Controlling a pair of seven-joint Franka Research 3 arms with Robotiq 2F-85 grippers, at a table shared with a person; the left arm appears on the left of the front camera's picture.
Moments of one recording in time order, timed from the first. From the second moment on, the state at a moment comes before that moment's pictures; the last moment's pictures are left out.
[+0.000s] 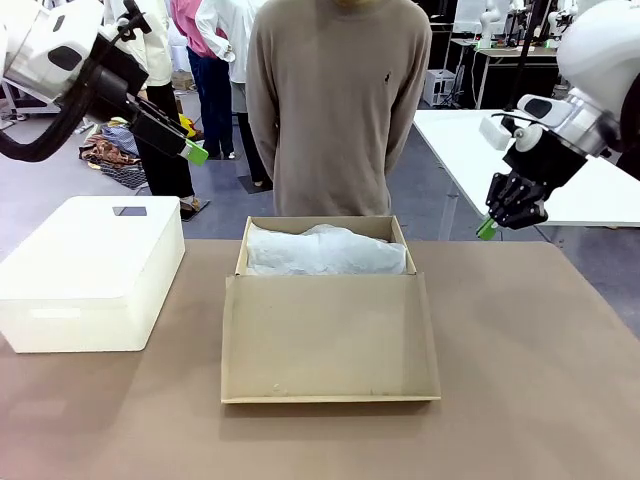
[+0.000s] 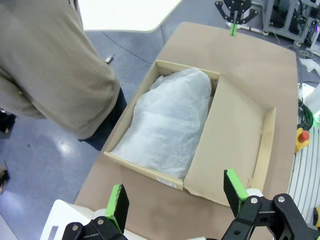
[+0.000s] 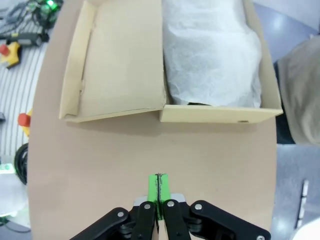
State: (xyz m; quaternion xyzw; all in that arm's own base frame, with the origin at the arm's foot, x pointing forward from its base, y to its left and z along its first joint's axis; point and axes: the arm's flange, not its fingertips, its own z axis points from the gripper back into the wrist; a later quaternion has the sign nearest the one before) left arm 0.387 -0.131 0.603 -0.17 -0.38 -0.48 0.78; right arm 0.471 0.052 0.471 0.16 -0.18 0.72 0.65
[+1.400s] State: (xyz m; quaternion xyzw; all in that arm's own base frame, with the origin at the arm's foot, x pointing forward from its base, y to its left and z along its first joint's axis) left arm 0.387 -0.131 0.603 -0.17 -0.38 -0.48 0.78; right arm 0.481 0.058 0.394 0.23 -0.18 0.76 0.58
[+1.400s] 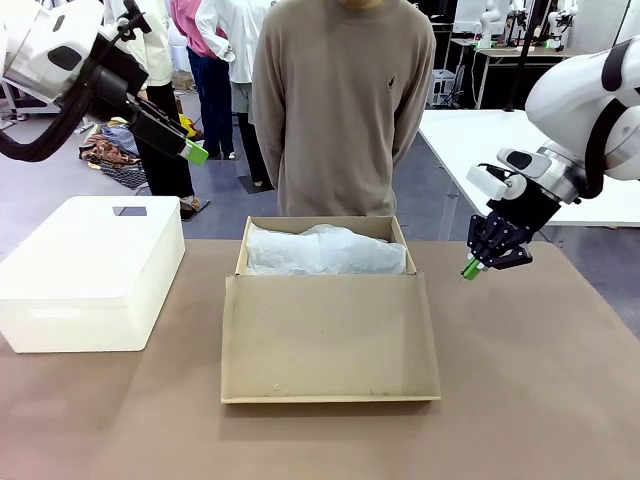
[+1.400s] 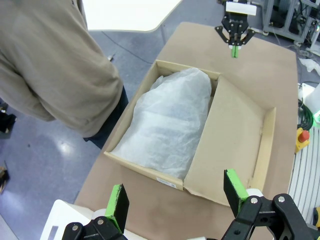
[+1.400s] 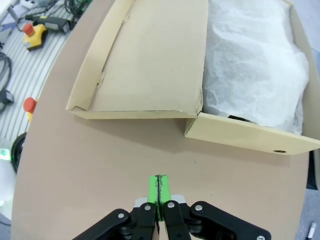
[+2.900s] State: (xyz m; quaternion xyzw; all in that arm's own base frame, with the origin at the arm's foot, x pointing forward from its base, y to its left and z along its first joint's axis) left arm 0.387 -0.131 0.603 -0.17 -0.38 -0.48 0.78; right arm 0.485 0.084 0.315 0.32 -0.18 0.72 0.59
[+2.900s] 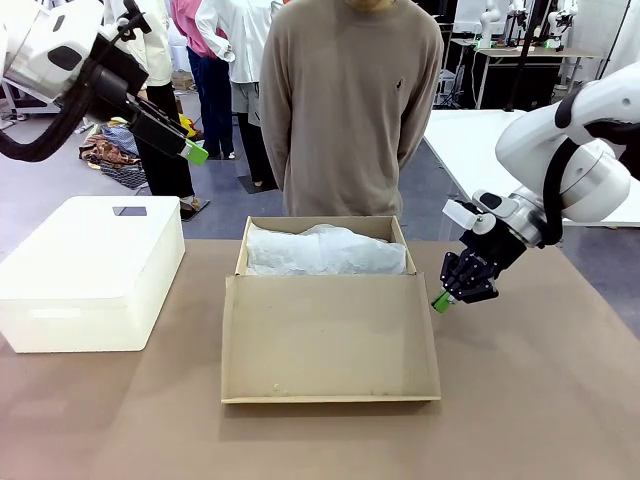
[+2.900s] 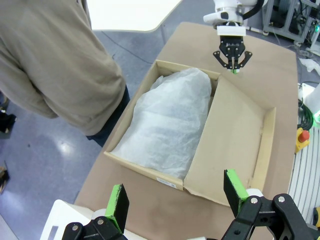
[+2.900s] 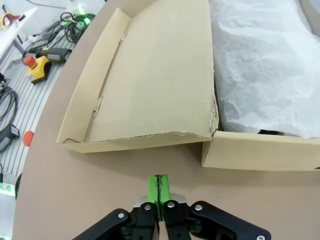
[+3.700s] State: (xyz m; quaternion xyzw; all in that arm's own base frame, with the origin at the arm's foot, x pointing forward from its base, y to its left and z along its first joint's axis) left arm 0.387 -0.131 0.603 -0.17 -0.38 -0.48 0.78; right arm 0.482 0.094 0.287 0.34 -0.16 0.72 0.59
